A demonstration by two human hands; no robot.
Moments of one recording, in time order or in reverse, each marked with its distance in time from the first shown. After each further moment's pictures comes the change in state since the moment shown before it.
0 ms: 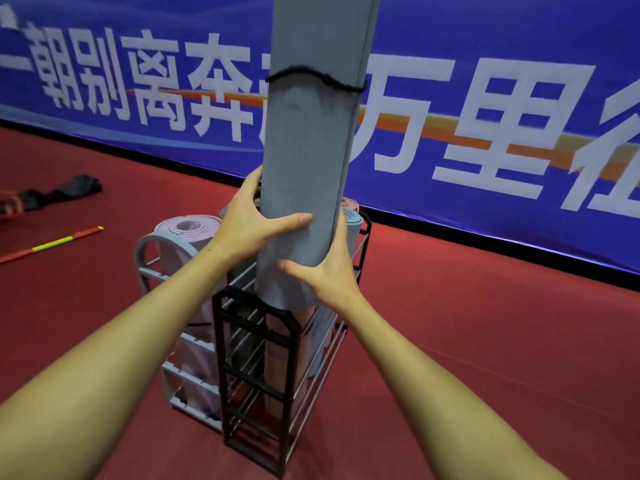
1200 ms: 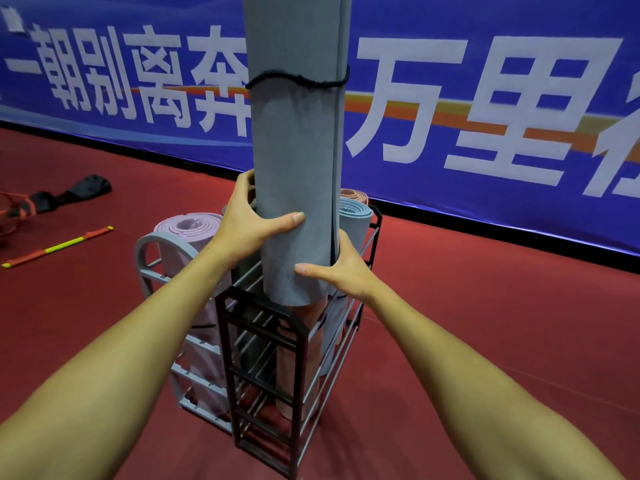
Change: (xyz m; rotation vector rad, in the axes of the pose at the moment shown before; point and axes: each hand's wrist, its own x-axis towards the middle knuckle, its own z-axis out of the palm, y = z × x) left_hand 0.015 -0.047 0.000 0.007 0.036 -0.092; right_hand 0.029 0.054 -0.020 0.042 -0.335 0.173
